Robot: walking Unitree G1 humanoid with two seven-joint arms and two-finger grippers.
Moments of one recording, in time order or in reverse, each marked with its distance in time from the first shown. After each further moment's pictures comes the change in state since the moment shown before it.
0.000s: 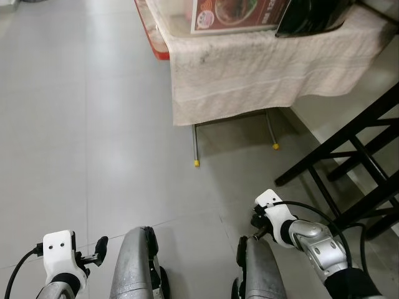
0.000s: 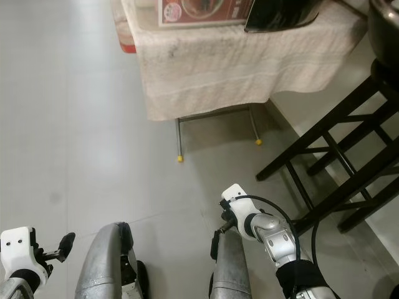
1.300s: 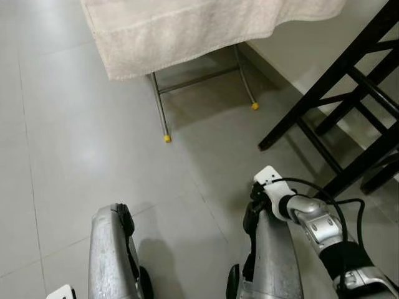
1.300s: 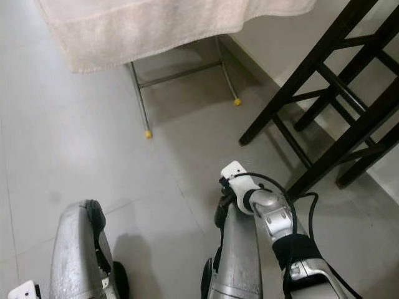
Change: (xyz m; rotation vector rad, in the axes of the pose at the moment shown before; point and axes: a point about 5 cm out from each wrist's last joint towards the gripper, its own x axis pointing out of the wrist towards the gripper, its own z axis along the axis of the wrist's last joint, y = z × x) left arm -0.020 0.027 -0.103 -0.211 0.422 0.292; right arm 0.004 -0.024 0.042 -0.095 -0.094 -0.064
